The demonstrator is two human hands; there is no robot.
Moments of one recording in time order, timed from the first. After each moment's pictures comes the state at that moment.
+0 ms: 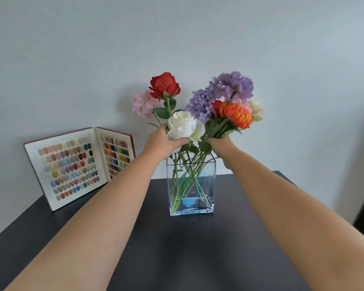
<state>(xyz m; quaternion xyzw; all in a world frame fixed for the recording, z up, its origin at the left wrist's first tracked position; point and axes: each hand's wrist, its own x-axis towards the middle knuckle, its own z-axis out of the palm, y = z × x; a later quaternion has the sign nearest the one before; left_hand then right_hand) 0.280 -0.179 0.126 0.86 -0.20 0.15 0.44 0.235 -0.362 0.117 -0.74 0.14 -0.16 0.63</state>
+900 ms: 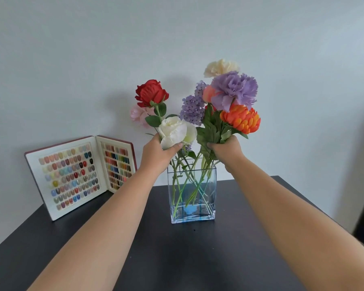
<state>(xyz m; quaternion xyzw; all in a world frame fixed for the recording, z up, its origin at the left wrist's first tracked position) 0.267 -0.169 0.116 0.82 -0.20 0.21 0.50 0.225 -0.361 0.124 -0.76 0.15 -0.28 0.57</state>
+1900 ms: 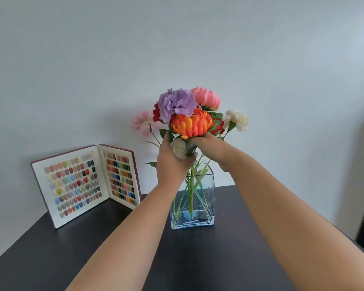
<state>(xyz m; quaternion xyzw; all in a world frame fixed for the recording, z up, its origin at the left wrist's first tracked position) 0.242 -0.215 0.109 0.77 -0.19 0.32 0.52 0.173 -0.329 0.179 -0.83 -0.05 -0.10 0.55</state>
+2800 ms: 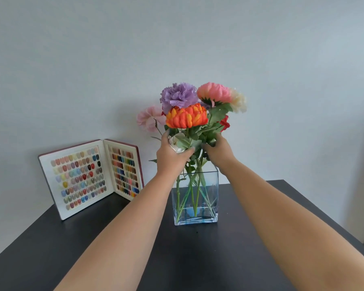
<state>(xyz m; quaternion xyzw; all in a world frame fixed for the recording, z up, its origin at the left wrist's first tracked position) 0.249 -0.205 0.114 0.76 -0.15 0.25 0.59 0.225 -0.347 0.129 -0.81 0.06 -0.26 0.52</state>
